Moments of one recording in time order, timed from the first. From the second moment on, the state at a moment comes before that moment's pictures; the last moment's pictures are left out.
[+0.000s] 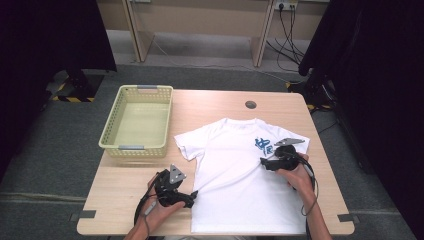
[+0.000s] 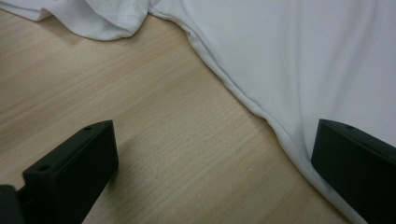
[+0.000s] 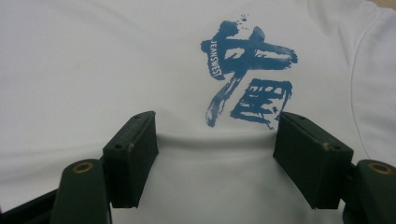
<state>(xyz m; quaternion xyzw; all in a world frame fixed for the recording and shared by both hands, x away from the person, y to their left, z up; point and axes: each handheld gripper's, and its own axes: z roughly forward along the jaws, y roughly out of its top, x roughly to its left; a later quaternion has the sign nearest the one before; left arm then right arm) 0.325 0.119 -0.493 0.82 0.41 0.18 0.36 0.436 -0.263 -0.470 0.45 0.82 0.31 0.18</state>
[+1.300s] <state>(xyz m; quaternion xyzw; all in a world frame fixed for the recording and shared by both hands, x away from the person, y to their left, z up) 0.302 0.129 -0.493 0.82 0.40 0.16 0.38 0.322 -0.297 -0.475 0.47 0.79 0.34 0.19</state>
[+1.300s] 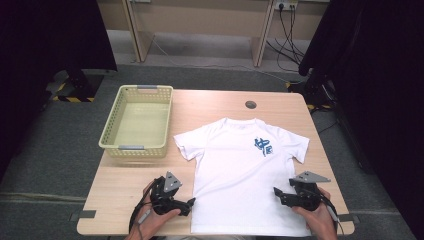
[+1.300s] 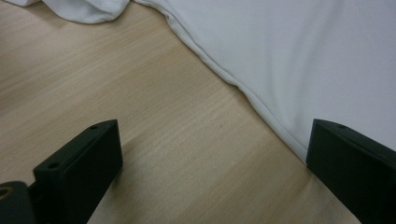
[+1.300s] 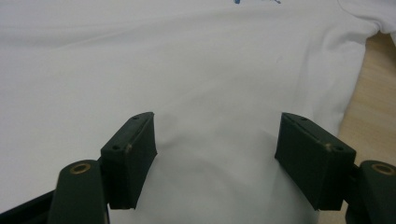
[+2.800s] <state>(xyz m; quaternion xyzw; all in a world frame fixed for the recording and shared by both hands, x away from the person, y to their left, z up) 0.259 0.159 -0.497 0.82 0.40 0.17 0.37 0.238 -0.312 -0.477 0.47 0.78 0.36 0.21</state>
